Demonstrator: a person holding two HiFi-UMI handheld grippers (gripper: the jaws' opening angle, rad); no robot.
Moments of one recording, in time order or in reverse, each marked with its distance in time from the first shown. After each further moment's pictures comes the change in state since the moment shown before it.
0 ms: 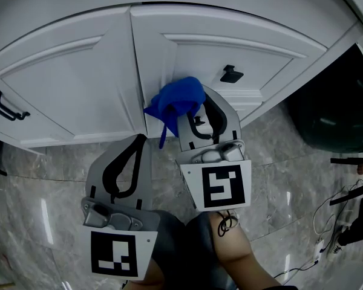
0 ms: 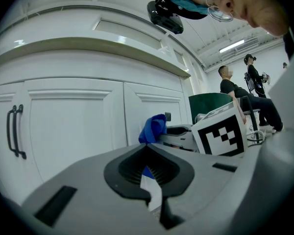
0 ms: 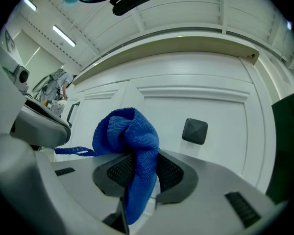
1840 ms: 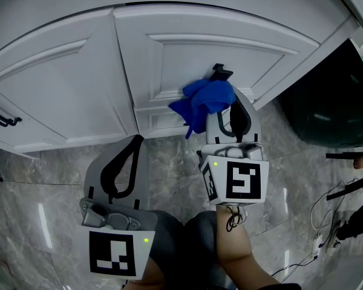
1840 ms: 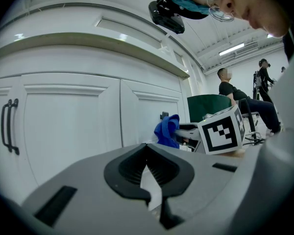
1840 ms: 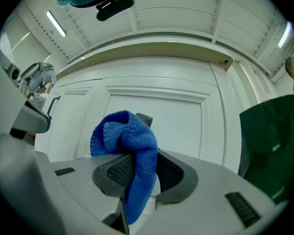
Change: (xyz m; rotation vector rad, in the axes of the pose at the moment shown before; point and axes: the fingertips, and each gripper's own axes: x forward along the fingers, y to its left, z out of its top) left arm 0.009 -0.008 -0.001 -0.032 -0.011 -0.027; right arm -0.027 -0.074 -0.014 -0.039 0.003 -0.209
